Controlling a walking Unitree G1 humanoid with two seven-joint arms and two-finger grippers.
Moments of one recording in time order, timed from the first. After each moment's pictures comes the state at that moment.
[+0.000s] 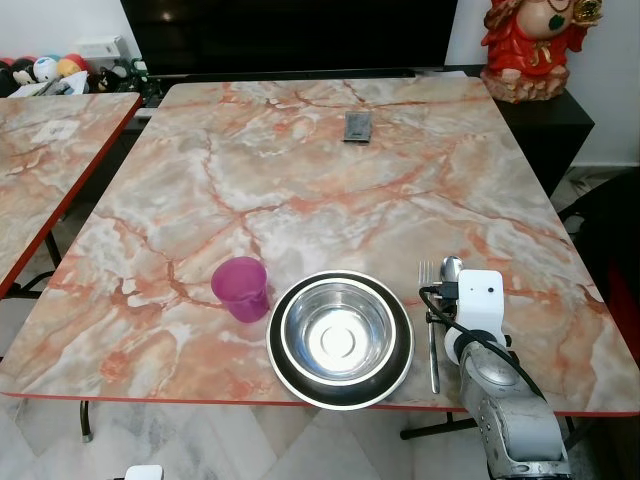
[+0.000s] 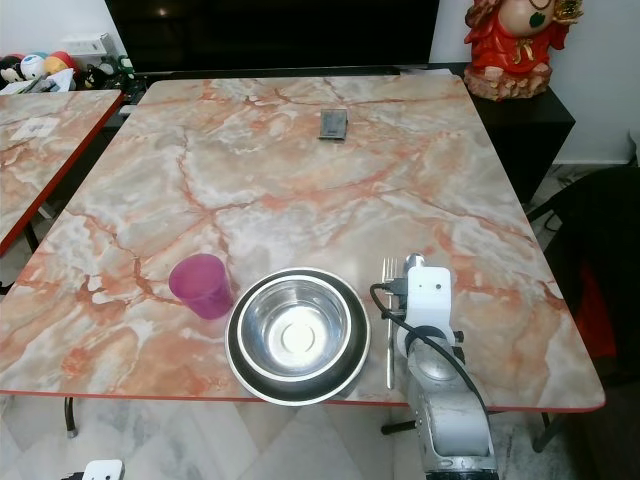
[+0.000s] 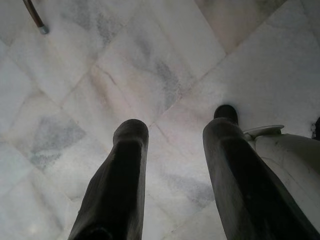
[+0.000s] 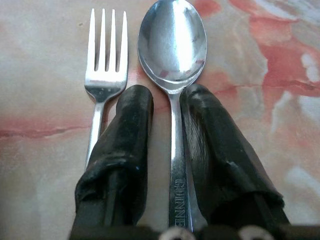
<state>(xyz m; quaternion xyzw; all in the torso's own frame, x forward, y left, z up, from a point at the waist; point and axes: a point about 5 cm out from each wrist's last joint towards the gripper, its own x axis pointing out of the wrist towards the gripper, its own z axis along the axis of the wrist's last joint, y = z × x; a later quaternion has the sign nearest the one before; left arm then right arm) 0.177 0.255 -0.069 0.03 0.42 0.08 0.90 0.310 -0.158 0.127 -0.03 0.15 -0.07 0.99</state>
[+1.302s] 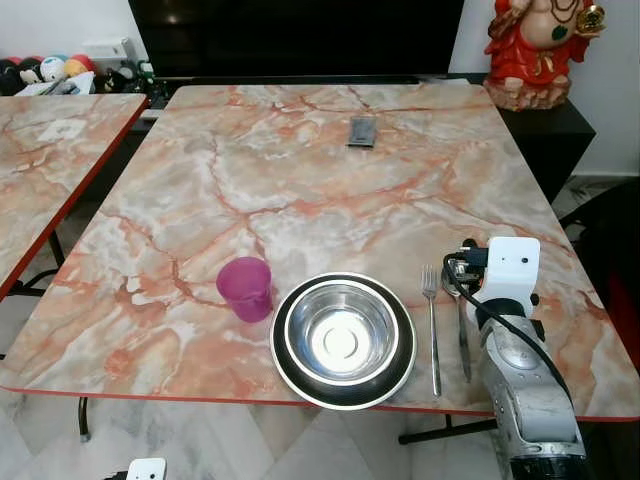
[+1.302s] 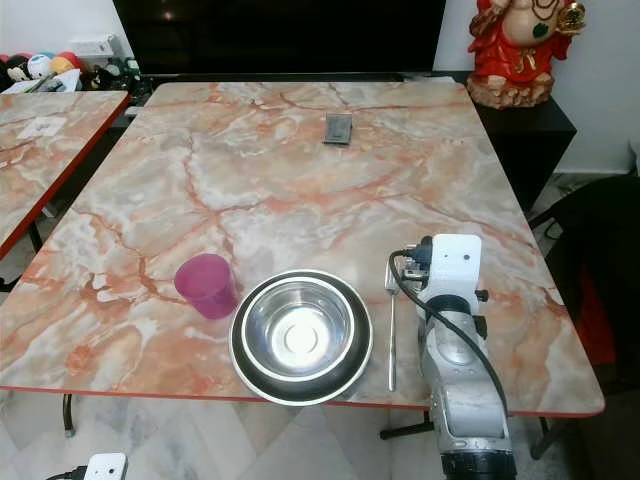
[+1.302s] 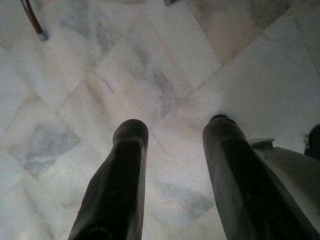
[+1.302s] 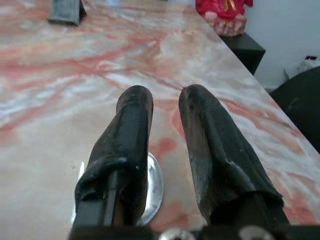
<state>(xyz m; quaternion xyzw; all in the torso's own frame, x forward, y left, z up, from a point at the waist) 0.185 0.251 -0.066 0.03 0.41 0.08 0.91 0.325 -0.177 0.168 -0.04 -0.03 -0.09 0.99</state>
